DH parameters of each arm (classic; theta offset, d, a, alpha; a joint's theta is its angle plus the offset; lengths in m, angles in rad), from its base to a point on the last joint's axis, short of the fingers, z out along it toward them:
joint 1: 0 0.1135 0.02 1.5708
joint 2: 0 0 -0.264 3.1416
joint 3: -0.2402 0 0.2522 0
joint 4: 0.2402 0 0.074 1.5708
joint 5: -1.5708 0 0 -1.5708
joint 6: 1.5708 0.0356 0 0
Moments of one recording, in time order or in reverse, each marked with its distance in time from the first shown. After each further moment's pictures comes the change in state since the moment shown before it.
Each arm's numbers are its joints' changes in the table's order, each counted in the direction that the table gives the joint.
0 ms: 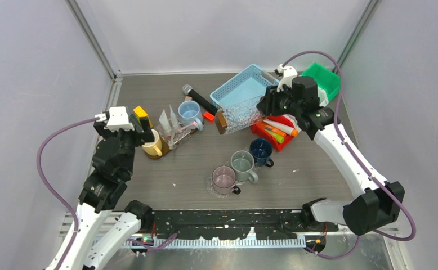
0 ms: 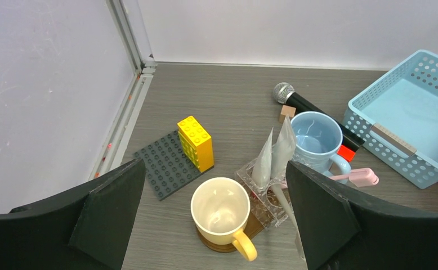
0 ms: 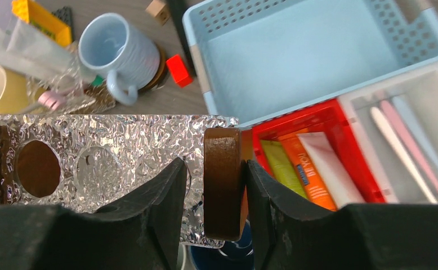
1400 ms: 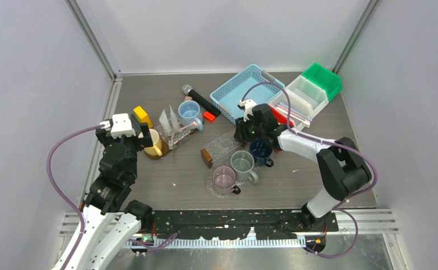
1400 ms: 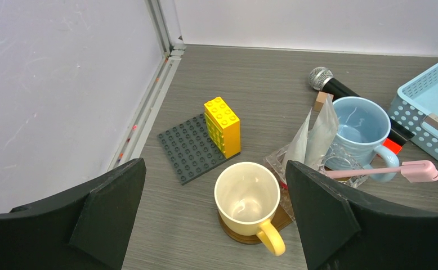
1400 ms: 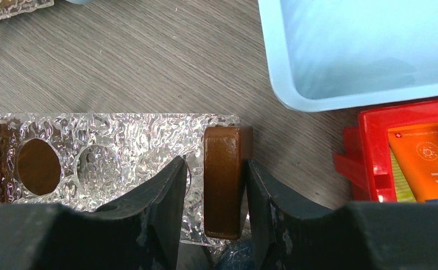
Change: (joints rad) left arm 0.013 0.069 0.141 -0.049 0.094 0.032; right arm 0.230 -0.323 0.311 -0.414 -0.033 -0.031
